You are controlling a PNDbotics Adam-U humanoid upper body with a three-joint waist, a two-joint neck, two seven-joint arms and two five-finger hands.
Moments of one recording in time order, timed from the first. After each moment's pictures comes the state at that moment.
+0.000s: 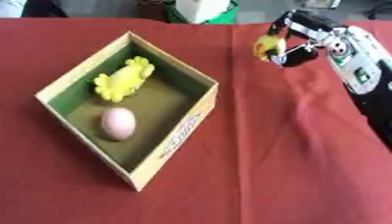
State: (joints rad) left arm -0.27 0.16 -0.11 -1.98 -0.05 -0.28 0.56; right arm -0.88 -0.71 0.15 -1.21 0.66 -0.11 0.36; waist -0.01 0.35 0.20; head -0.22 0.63
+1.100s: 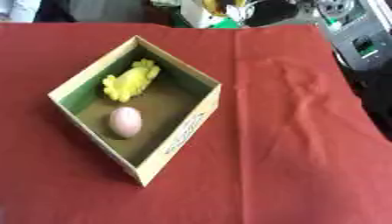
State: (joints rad) left arm -0.26 0.16 -0.11 -1.98 -0.05 -0.28 0.56; right arm -1.02 -0.59 0.25 -1.60 0.51 -0.03 0.41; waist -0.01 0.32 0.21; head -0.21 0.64
